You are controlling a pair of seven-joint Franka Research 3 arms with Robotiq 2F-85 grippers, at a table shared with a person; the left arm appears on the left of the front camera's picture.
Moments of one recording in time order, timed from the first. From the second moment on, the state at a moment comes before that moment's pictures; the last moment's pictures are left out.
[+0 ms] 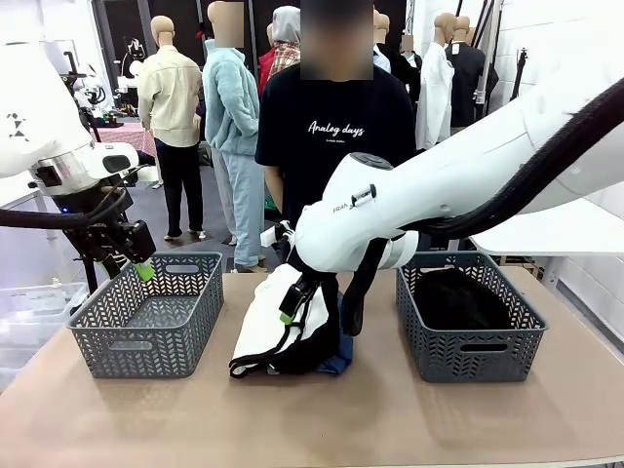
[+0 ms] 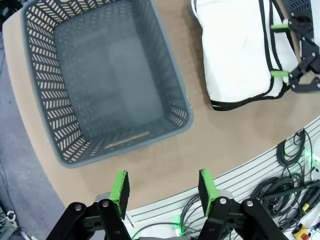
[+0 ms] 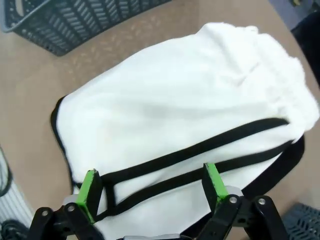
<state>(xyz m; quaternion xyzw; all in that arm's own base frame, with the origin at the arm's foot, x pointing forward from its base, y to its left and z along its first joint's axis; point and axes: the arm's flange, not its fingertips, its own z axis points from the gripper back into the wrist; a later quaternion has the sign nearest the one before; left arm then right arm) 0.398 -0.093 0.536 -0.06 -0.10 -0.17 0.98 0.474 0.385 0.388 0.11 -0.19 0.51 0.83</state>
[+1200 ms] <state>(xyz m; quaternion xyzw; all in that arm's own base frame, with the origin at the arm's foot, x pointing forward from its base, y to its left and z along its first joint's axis) 0.398 -0.093 0.536 -0.06 -0.10 -0.17 0.98 0.516 0.383 0.383 0.06 -0.27 0.51 0.82</state>
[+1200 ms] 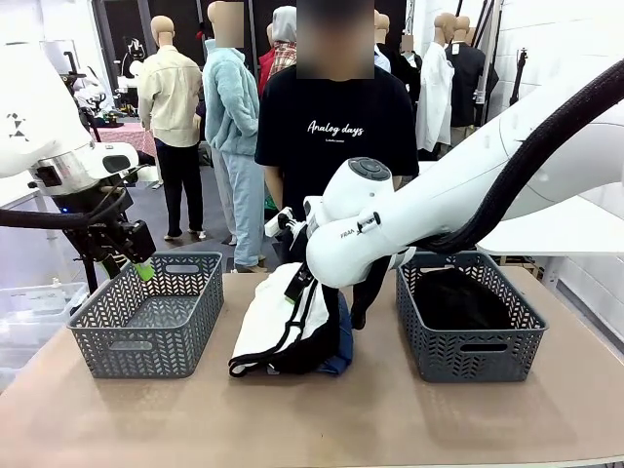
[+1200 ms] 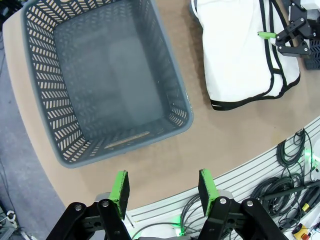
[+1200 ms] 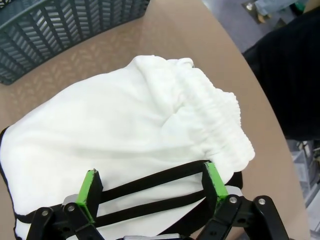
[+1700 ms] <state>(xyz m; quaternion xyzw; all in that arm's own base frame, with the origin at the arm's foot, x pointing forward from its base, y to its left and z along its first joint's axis) 0.398 -0.093 0.536 -0.06 -0.10 -0.17 0.98 0.516 0.385 0.378 0.05 -0.27 0.52 0.81</state>
